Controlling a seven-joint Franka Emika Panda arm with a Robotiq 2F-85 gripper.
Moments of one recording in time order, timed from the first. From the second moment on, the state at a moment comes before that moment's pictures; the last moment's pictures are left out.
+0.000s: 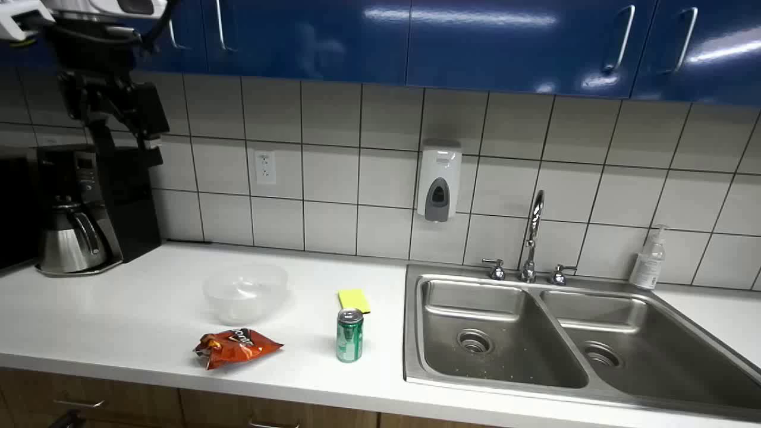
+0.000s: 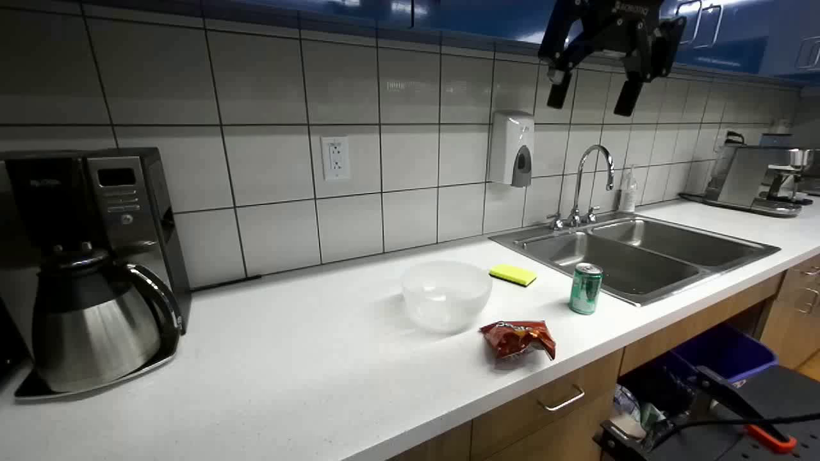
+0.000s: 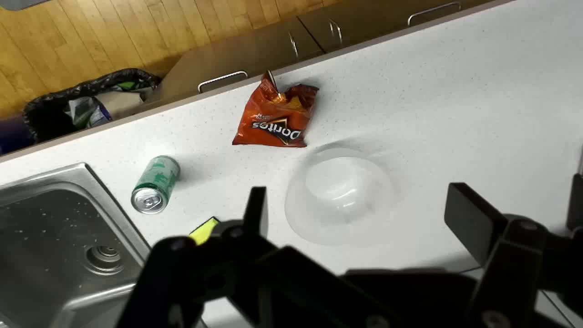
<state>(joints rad) 0.01 -0.89 0.05 -2.71 0.06 2.02 0.25</state>
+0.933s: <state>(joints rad) 0.01 -0.89 0.05 -2.71 0.06 2.02 0.23</state>
